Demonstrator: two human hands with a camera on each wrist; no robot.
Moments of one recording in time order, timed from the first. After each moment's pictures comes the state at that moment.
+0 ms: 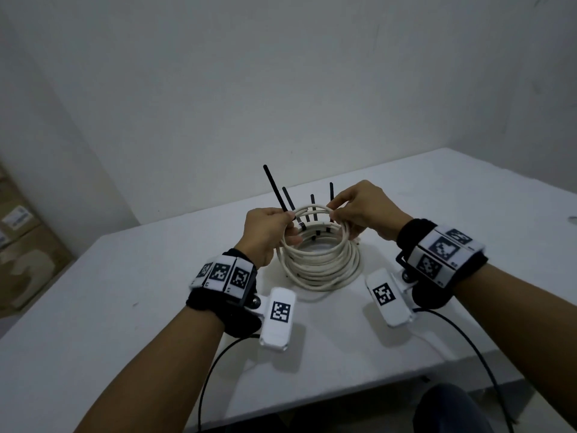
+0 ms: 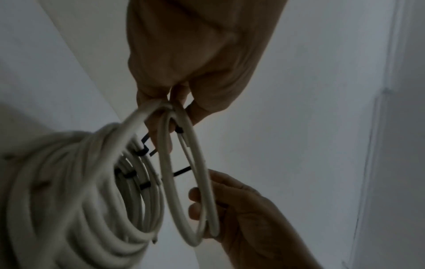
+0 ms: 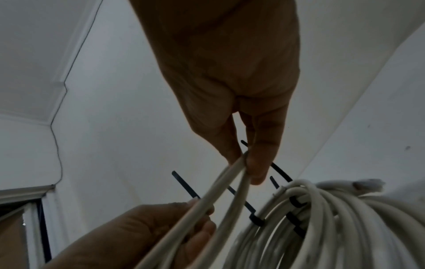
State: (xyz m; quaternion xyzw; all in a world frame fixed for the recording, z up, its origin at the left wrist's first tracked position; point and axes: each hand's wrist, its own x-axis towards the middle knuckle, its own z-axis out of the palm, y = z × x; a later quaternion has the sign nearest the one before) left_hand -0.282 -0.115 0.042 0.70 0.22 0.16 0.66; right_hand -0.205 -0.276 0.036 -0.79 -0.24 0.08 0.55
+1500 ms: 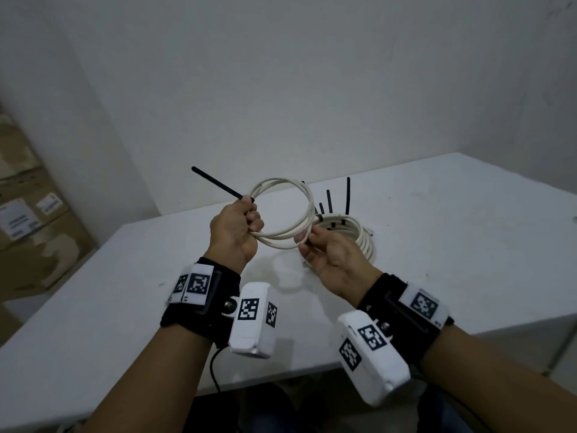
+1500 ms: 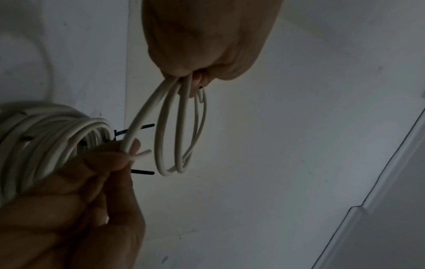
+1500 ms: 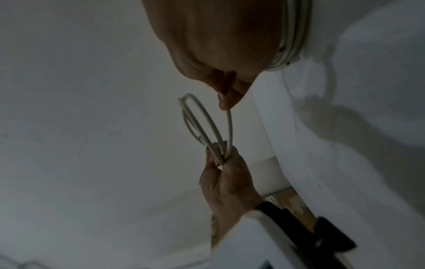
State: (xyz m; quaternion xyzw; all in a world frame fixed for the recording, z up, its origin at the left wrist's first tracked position) left_hand -0.345 -0.072 0.060 0.45 0.22 0.29 0.81; right_hand -0.322 -0.211 0.013 -0.34 0.00 0.28 0.90
